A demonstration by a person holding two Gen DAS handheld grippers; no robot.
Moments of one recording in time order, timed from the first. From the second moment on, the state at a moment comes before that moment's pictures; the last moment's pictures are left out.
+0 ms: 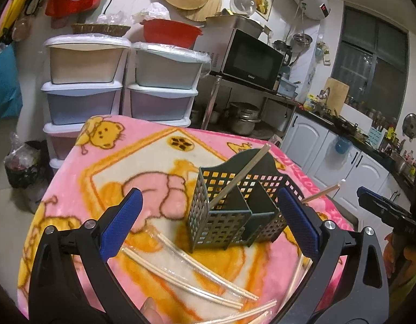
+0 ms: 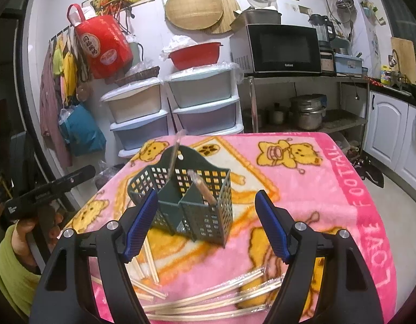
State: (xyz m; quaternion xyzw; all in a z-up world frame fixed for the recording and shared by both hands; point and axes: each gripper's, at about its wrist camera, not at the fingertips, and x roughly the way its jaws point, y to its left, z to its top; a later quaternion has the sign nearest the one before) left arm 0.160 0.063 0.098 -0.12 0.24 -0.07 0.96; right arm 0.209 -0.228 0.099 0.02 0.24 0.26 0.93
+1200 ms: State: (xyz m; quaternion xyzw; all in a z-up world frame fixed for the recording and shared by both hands) left arm 0.151 0.101 0.008 -0.15 0.35 -0.03 0.92; right arm 0.216 -0.228 0.017 0.01 0.35 0.24 0.91
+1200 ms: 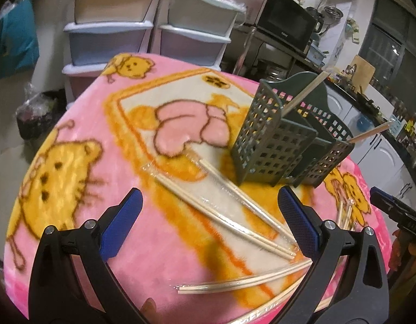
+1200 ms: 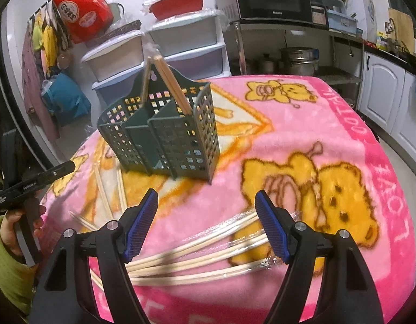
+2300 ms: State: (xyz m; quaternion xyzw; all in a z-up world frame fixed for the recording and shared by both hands) left arm 0.220 0.153 -0.036 -0.24 0.43 0.00 0.87; right arm 0.299 -0.254 -0.049 0.10 0.49 0.15 0.85
